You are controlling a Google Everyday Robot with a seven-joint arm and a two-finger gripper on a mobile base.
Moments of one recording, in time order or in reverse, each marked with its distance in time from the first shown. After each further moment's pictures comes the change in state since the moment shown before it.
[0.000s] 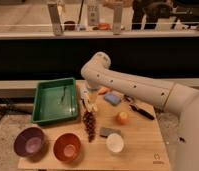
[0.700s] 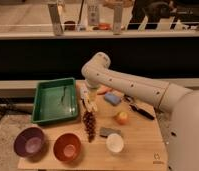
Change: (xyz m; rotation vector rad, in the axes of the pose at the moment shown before) arm 0.000 -0.014 0.021 0.006 -0.015 0.005
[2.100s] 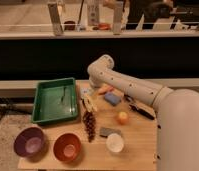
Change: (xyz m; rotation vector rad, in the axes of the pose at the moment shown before) arm 0.021 -0.024 0.057 -0.018 -0.046 0.042
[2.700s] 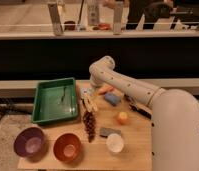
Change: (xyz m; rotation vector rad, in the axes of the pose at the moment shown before) arm 0.005 -0.008 0.023 -0.018 -0.026 -0.006
